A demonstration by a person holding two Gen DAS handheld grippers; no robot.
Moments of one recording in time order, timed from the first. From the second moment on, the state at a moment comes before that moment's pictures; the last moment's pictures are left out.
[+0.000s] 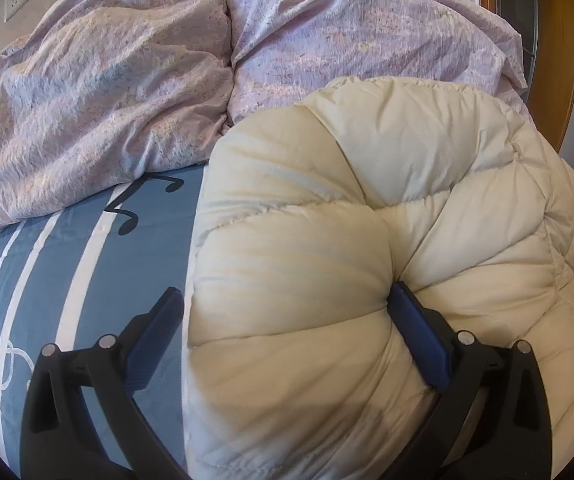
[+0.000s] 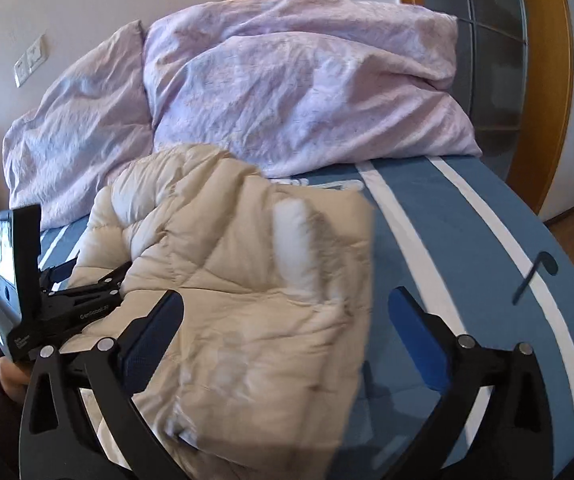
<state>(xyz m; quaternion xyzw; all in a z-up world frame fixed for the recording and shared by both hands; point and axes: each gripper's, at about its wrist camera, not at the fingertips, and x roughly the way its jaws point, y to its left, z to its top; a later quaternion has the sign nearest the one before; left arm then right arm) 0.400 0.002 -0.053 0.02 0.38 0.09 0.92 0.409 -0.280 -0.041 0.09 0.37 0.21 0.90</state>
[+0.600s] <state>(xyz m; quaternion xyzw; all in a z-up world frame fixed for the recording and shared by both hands) 0.373 0.027 -0.044 -0.06 0.39 0.07 0.92 0.463 -0.292 -0.109 0.27 0.52 0.28 0.76</state>
